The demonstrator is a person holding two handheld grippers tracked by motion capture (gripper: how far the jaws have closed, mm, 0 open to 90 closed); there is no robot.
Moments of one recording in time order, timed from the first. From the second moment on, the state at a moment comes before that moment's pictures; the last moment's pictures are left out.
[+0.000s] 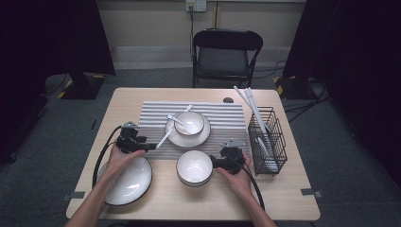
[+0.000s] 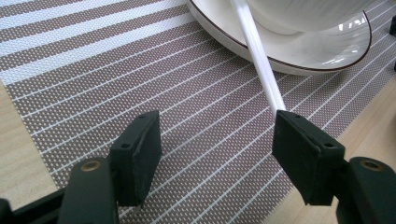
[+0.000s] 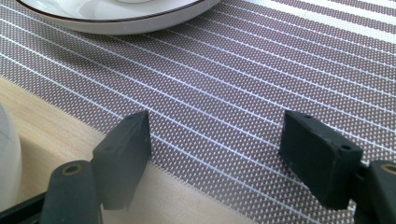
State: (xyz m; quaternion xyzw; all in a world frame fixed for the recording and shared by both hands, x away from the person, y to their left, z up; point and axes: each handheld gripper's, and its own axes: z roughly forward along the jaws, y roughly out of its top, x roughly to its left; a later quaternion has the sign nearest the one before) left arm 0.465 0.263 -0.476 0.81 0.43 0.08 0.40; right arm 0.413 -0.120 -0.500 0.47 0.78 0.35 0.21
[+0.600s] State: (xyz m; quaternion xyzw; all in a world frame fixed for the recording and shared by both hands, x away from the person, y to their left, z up) left arm 0.464 0.256 -0.477 0.82 0.42 0.08 0.39; right arm 0.413 -0.120 -0.500 0.47 0.78 0.35 0.21
